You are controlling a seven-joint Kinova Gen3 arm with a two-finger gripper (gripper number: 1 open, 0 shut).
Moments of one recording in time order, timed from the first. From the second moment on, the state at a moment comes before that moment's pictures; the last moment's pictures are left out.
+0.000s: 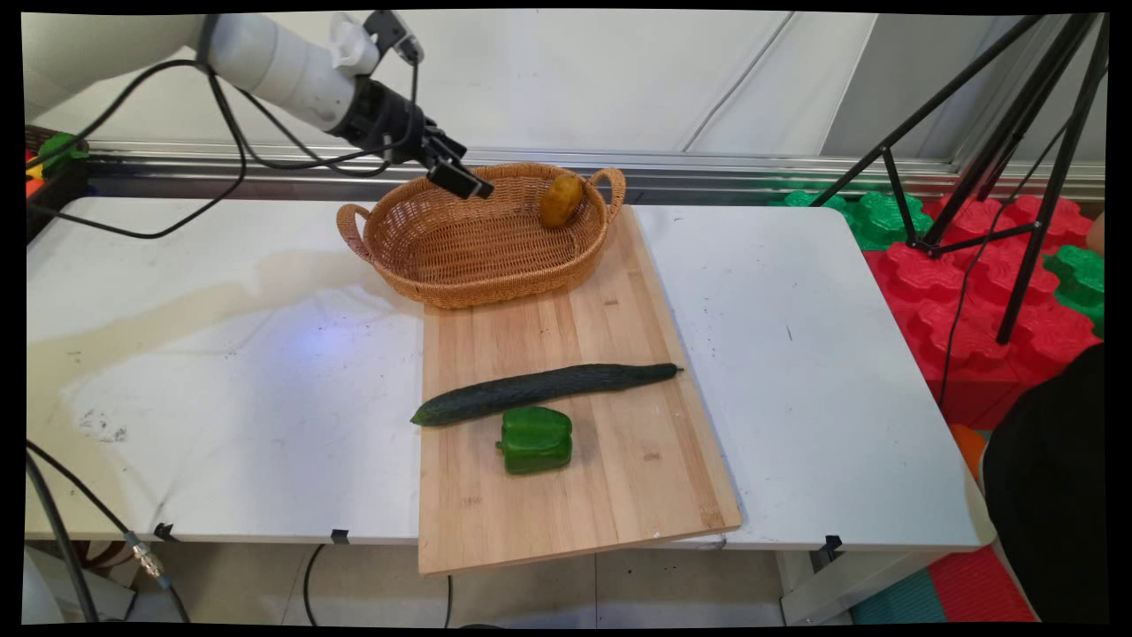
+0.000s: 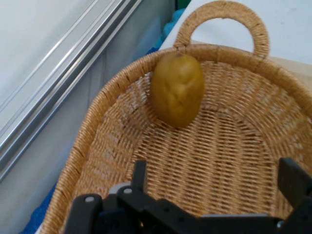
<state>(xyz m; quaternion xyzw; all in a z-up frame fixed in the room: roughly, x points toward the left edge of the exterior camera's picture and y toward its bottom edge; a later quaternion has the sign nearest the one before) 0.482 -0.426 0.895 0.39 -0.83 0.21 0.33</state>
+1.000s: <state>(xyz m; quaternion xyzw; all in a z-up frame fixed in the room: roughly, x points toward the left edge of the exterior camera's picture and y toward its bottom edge) 0.444 -0.515 0.826 0.40 -0.83 0.21 0.32</state>
